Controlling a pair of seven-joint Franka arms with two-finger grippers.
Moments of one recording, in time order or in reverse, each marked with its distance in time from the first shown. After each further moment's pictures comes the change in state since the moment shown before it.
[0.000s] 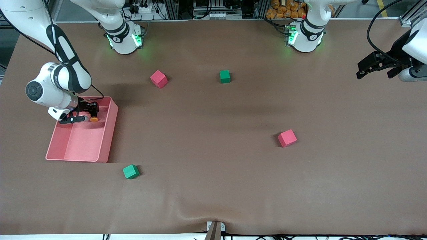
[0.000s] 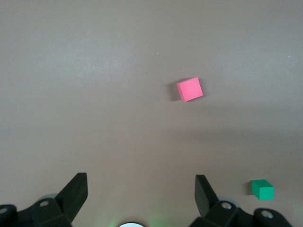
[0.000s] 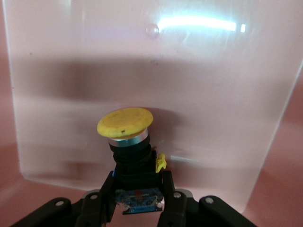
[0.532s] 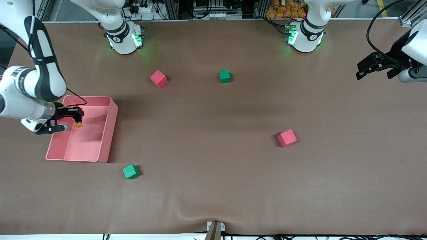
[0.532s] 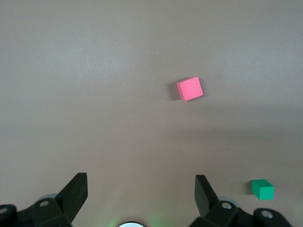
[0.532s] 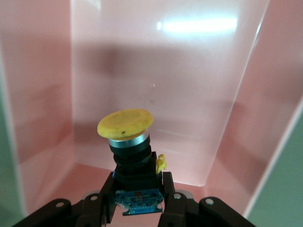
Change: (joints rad) left arm 0.000 0.005 0.000 -0.001 0.000 0.000 0.000; right arm 0.021 -0.018 0.003 0.360 0.000 -0.451 0.013
